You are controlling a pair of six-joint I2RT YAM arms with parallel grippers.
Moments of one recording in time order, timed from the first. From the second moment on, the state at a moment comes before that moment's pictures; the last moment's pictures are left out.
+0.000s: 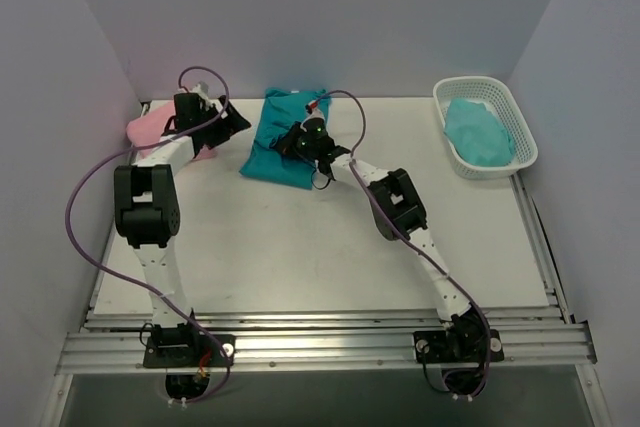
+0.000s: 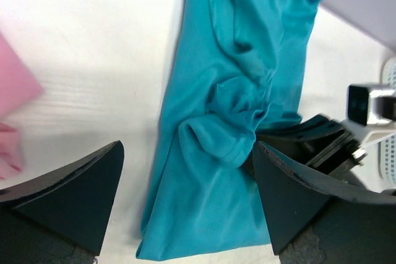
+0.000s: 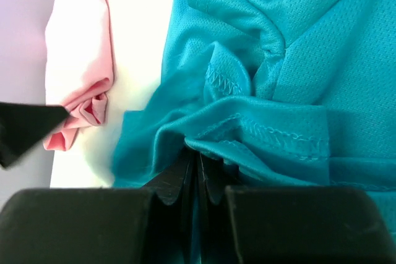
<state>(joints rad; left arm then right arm) -0.02 2.15 1.60 -0.05 0.36 -0.57 0.57 2.74 2.18 0.18 -0.19 0.84</state>
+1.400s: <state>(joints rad) -0.07 1.23 0.93 0.17 0.18 -0.57 0.57 2.24 2.01 0.10 0.01 0.65</state>
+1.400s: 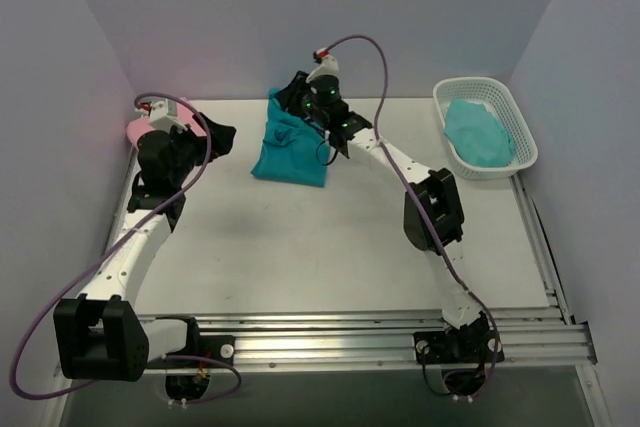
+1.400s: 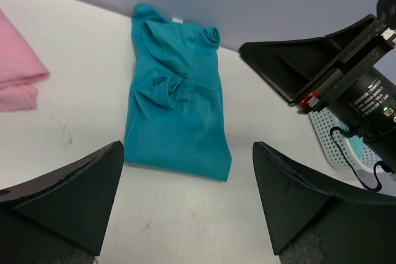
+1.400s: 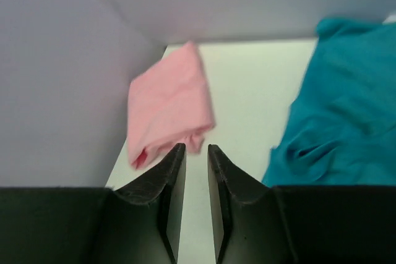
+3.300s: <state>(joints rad) -0.19 2.00 0.87 0.71 0.07 -0.97 0.59 2.13 1.25 0.26 0.05 0.81</state>
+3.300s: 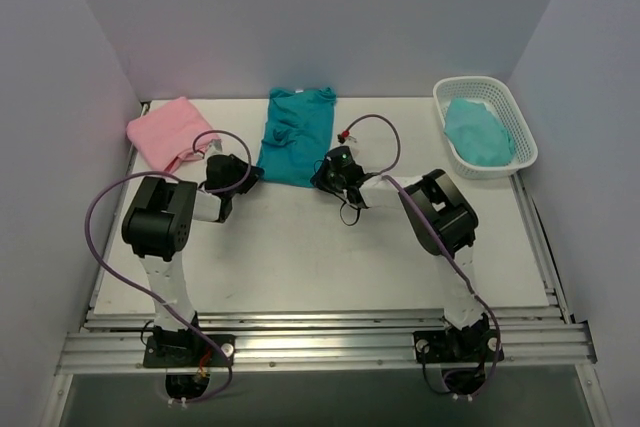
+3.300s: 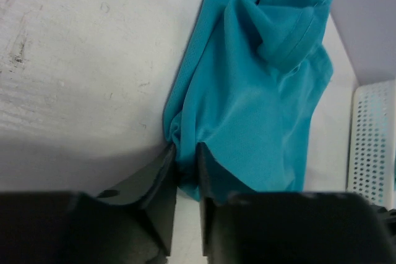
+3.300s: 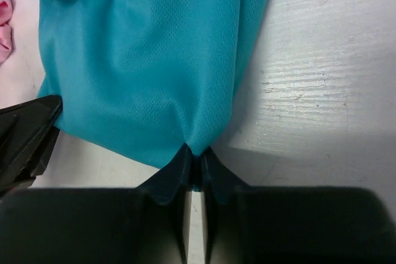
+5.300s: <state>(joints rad) -0.55 0.28 0.49 -0.62 -0.03 -1.02 0.99 1.10 0.69 -0.18 0.17 0.90</state>
